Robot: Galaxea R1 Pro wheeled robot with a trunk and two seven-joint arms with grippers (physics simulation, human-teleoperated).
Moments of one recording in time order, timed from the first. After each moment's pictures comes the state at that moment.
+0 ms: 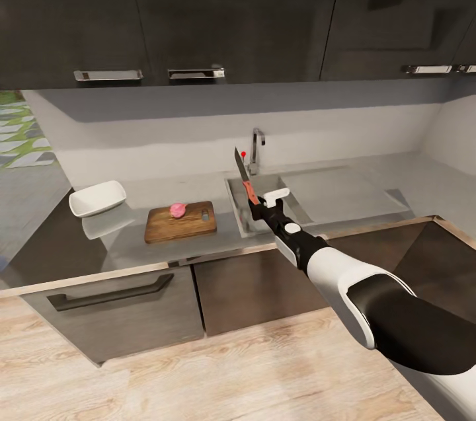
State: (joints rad) left arm 0.43 -0.07 0.13 -0.17 0.03 -1.05 0.02; right arm -1.24 0.17 0.34 -0.10 -0.14 -0.34 0.06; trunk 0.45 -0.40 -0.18
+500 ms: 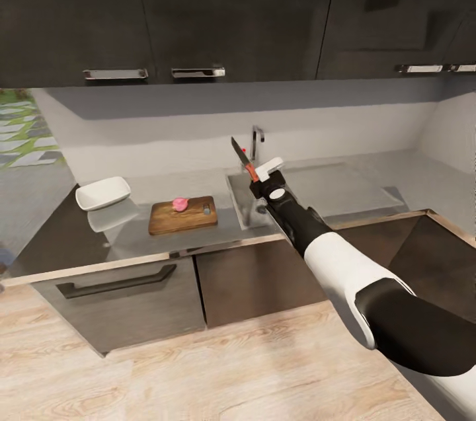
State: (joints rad) left arm 0.43 -0.07 0.13 -0.16 0.04 -1.05 0.02; right arm -1.24 0.17 0.37 -0.51 0.20 0.24 -0.11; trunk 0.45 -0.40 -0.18
